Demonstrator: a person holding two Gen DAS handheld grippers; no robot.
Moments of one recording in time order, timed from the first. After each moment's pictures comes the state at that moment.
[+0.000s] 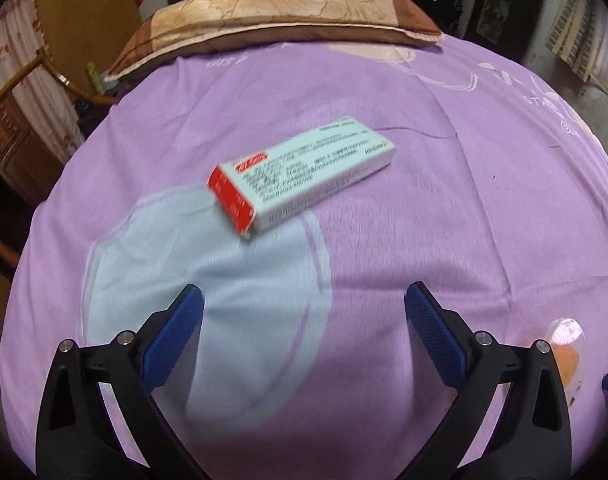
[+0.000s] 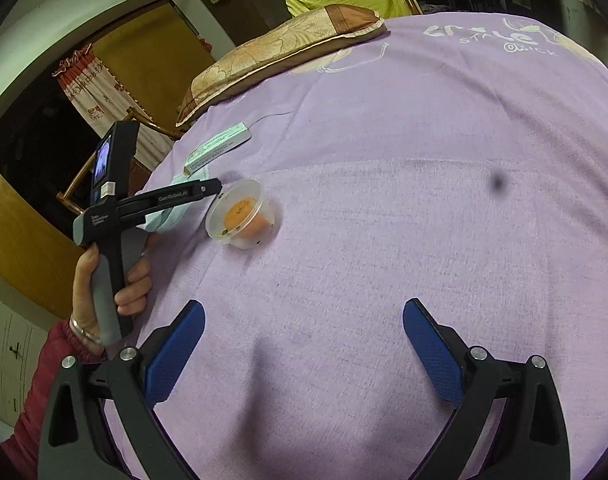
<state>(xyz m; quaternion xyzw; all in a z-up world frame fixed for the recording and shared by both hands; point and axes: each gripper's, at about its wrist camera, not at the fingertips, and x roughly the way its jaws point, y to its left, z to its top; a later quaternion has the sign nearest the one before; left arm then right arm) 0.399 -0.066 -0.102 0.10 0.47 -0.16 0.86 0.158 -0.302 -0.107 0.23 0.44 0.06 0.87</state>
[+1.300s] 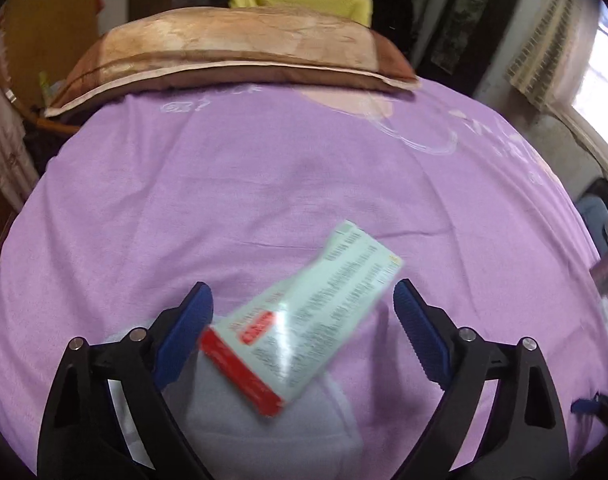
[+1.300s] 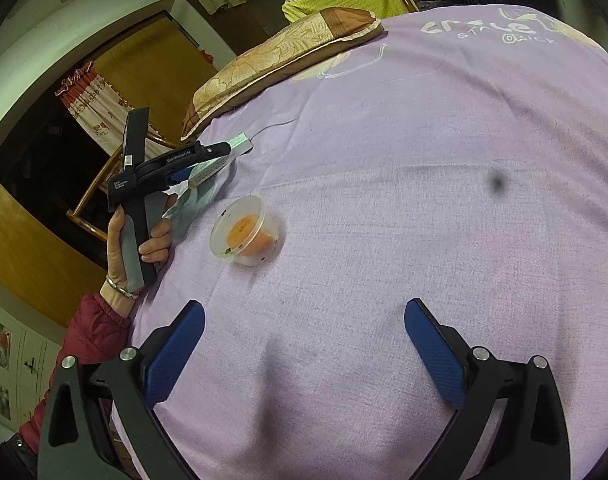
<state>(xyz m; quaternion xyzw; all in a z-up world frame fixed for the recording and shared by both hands) 0.470 -0.064 -0.088 0.06 0.44 -0.28 0.85 0.163 -0.311 -0.110 0.26 0.43 0.07 0.86</state>
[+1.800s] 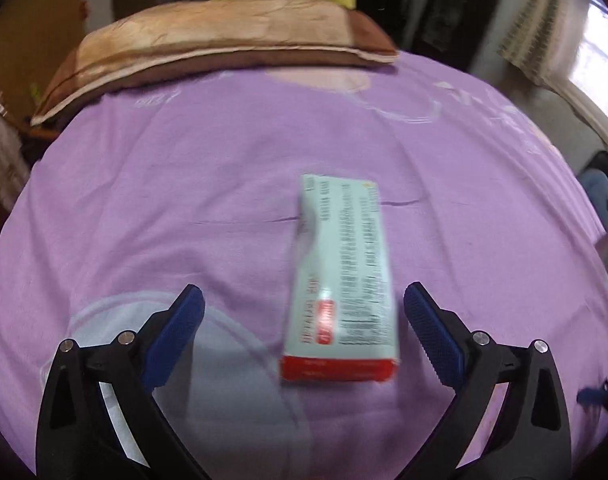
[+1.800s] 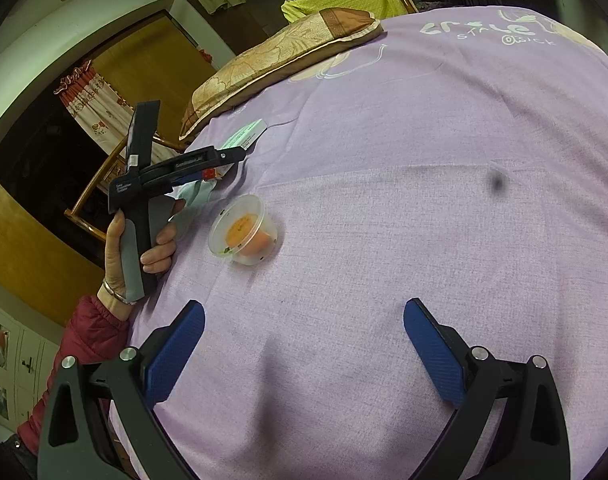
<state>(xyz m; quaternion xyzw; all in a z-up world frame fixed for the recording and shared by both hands) 0.457 -0.089 -0.095 0.08 0.46 -0.25 0.85 0.165 -0.311 -0.110 0.26 0.43 0.07 0.86</state>
